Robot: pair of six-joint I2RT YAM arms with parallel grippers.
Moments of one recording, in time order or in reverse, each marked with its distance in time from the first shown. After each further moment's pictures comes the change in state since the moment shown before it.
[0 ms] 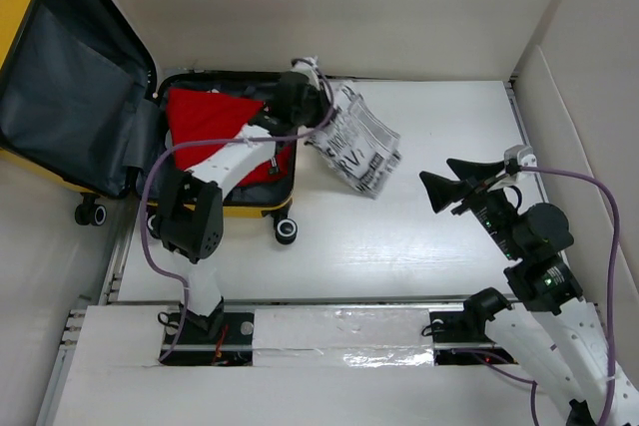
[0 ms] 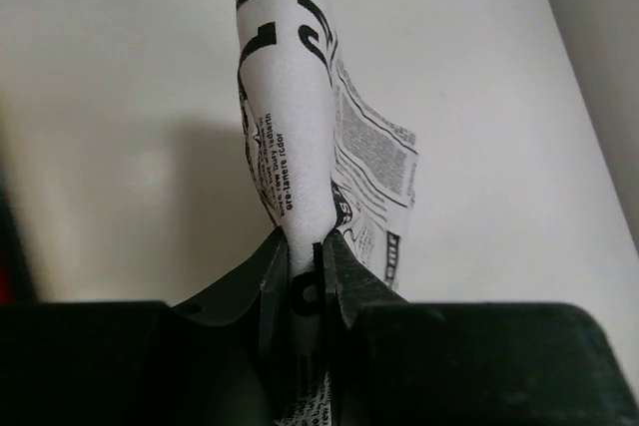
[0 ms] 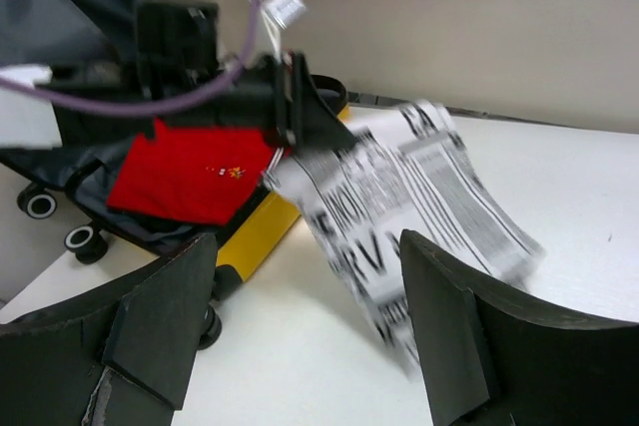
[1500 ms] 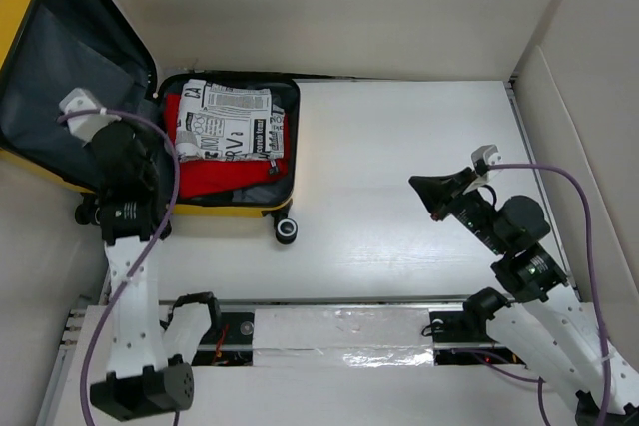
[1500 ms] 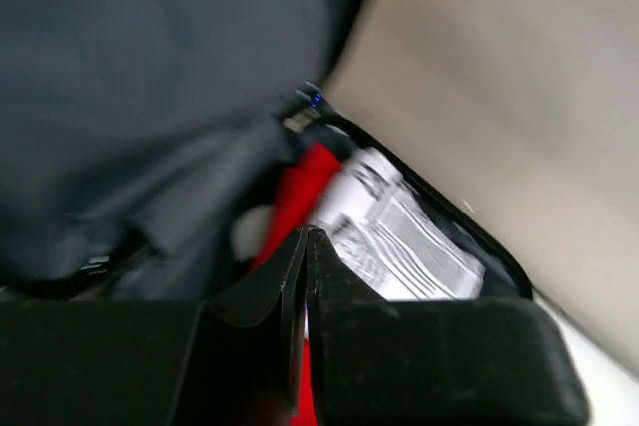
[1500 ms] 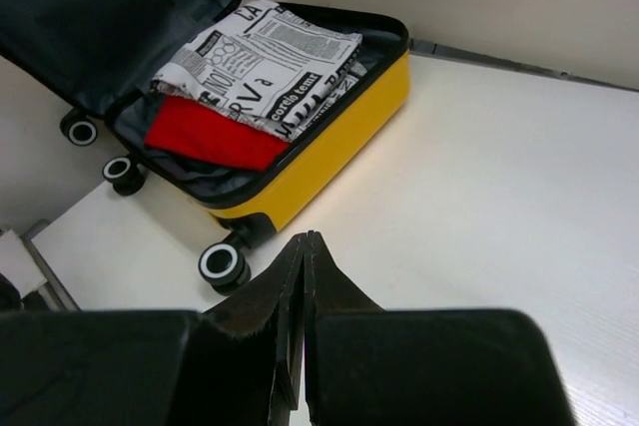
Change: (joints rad) left arm 0.666 -0.917 -0.367 -0.205 -0.457 0.056; right arm 0.063 0.066 -0.064 0.046 -0.097 -0.010
